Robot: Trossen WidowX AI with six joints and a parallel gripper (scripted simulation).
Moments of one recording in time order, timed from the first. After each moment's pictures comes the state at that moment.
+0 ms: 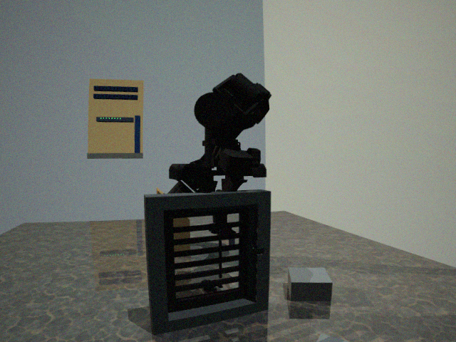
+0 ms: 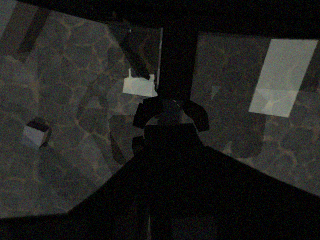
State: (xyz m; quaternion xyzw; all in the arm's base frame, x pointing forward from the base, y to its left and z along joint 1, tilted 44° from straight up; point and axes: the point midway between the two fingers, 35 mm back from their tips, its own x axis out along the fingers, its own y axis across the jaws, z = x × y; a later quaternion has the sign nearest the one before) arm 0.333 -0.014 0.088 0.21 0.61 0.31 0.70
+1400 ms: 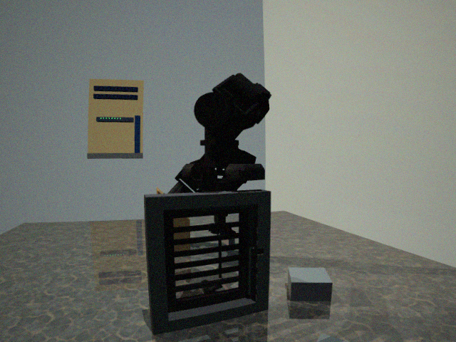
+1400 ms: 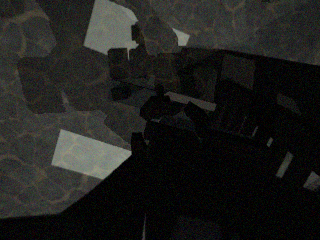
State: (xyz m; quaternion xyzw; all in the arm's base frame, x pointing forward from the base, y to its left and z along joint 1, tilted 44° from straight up) arm 0.333 -0.014 0.088 -0.41 0.15 0.67 0.60
